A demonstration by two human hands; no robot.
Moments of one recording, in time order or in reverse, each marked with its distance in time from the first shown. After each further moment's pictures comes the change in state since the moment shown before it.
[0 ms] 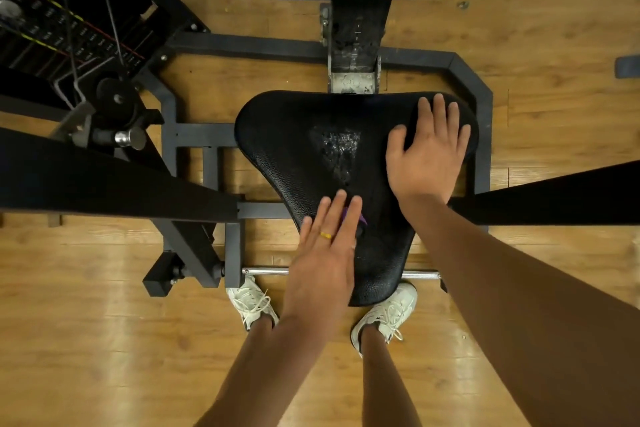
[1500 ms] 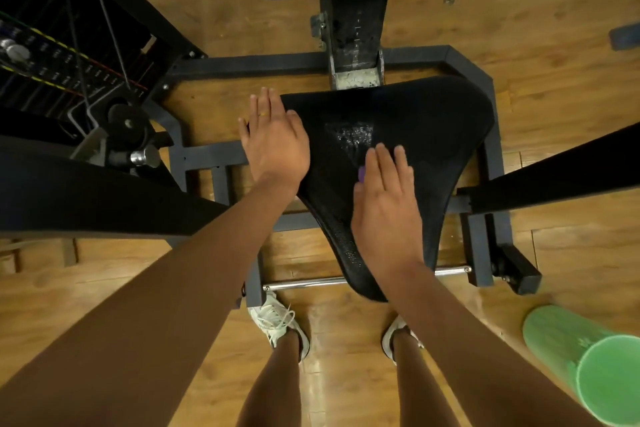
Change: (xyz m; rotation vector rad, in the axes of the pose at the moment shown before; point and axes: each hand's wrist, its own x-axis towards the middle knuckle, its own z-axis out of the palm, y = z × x) left_hand 0.163 -0.092 -0.048 0.125 0.247 -0.258; right_hand -0.112 -0.057 -0.005 0.017 -0.175 -0.184
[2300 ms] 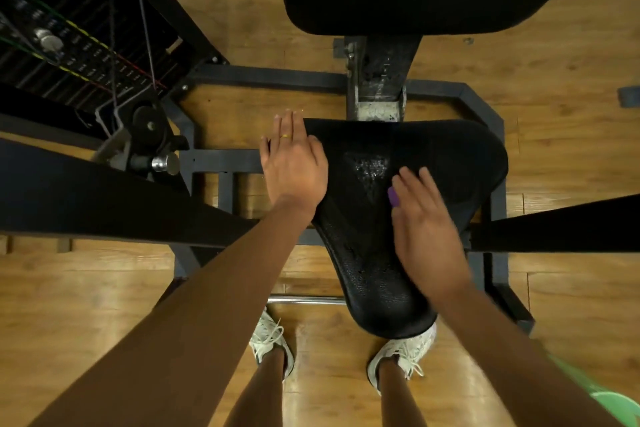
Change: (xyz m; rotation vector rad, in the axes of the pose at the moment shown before) left_hand -0.001 0.001 0.007 0.012 0.069 -0.002; right_hand 0.026 0.048 -0.026 0.035 -0.095 -0.256
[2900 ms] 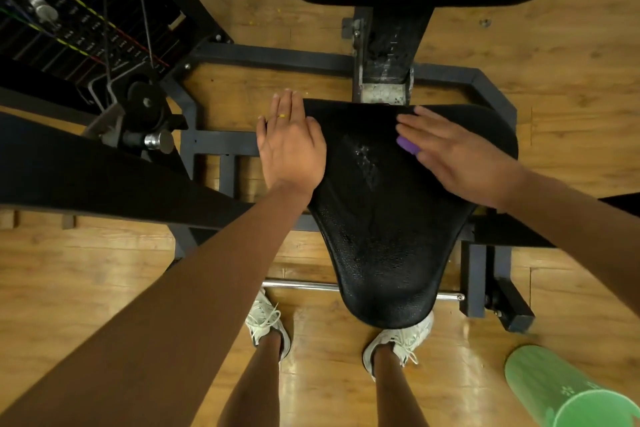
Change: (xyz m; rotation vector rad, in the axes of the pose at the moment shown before) left_hand 0.000 -0.003 0.006 0.007 0.030 -0.019; right_hand 0.084 0.072 -0.047 -0.072 -0.340 -0.397
